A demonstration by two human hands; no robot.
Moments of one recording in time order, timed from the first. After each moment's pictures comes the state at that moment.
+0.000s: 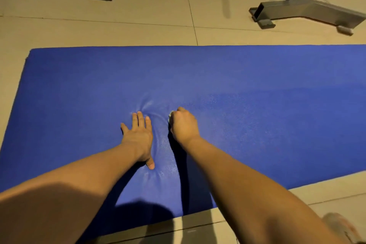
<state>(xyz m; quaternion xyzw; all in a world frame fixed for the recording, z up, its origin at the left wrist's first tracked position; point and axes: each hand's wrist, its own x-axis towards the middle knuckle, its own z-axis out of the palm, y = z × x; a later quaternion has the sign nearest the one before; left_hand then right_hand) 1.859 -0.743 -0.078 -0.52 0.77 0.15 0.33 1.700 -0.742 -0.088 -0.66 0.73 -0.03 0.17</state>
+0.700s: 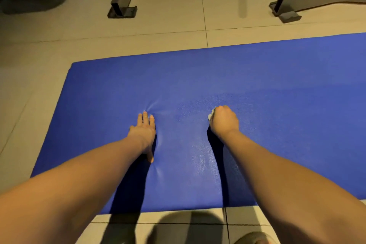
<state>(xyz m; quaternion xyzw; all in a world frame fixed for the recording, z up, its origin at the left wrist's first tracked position) 1.829 -0.734 -0.061 -0.57 0.71 0.11 0.40 1.568 -0.731 -0.098 -0.57 0.79 -0.05 0.21</state>
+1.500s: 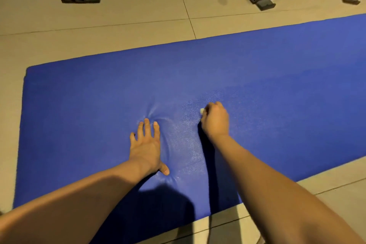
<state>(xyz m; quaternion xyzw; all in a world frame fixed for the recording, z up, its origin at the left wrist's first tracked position) 1.873 -0.741 -0.083 -0.51 0.80 0.14 0.28 1.647 -0.740 -0.098 -0.44 0.86 -0.18 0.19</state>
